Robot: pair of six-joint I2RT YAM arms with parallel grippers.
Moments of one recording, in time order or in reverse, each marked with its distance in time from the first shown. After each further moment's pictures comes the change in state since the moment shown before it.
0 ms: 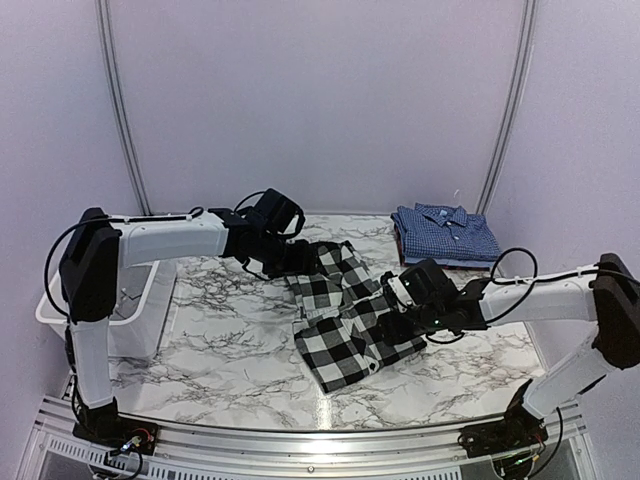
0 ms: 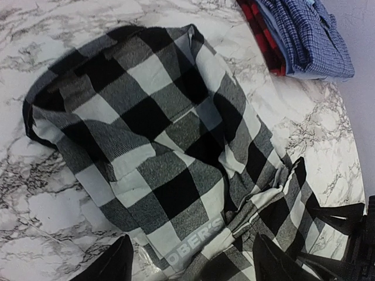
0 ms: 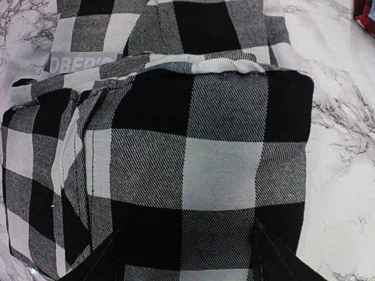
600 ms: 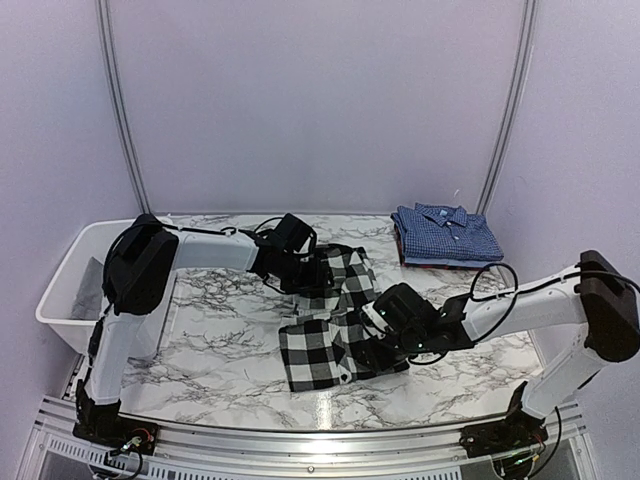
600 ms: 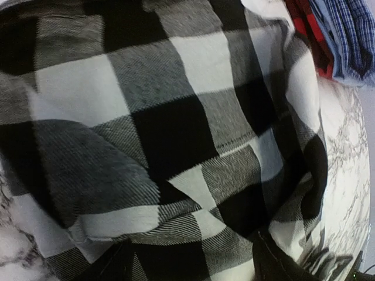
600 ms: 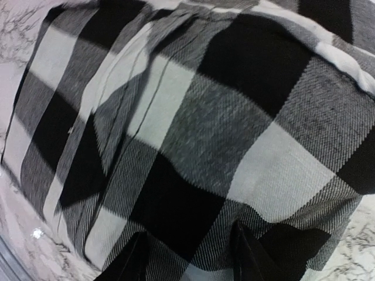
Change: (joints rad) left arm 0.018 0.285 0.098 0.136 0.095 -0.072; right arm 0.185 0.083 0.001 0.019 -0.035 0.081
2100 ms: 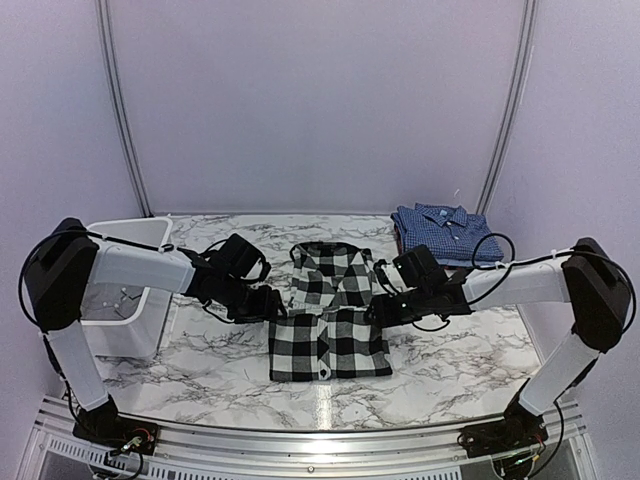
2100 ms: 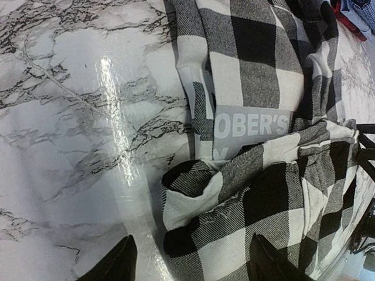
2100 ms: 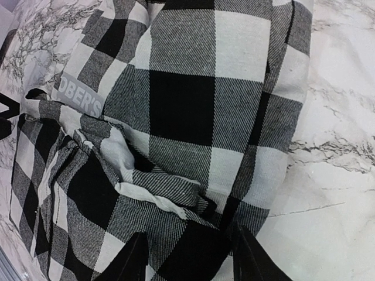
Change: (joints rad) left arm 0.026 -0.494 -0.628 0.025 0.036 0.013; right arm -0.269 0.077 0.105 0.078 -0.138 0.005
